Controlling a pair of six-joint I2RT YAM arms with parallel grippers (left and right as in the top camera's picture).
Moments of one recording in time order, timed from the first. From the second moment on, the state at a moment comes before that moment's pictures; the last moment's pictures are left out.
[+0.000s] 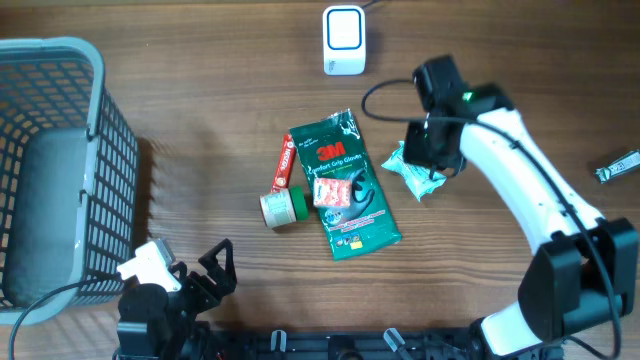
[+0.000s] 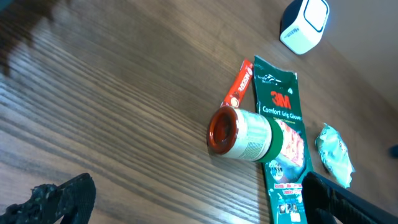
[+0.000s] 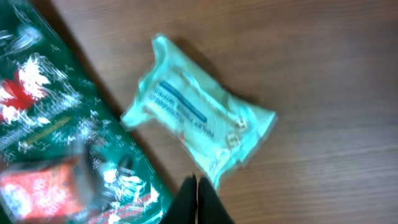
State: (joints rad) left arm -0.06 0.02 0.46 -1.07 0.09 -0.65; right arm 0.29 1.71 1.32 -1.03 0.04 0.49
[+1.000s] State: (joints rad) left arm -0.06 0.02 0.46 -1.07 0.09 -0.65; right arm 0.29 1.75 1.11 -0.64 -0.02 0.49
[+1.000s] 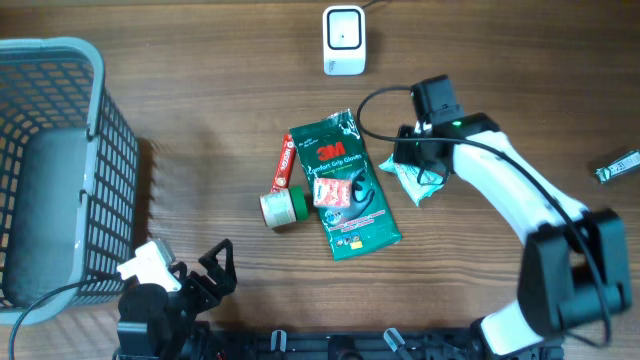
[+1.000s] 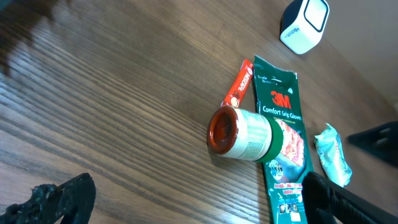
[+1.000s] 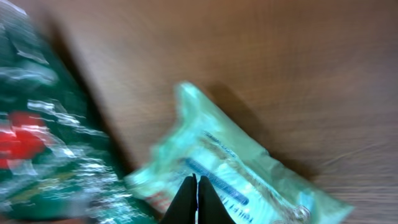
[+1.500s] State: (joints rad) left arm -0.06 0.02 0.46 -1.07 0.09 -0.65; right arm 0.29 1.56 1.30 -0.91 -0.03 0.46
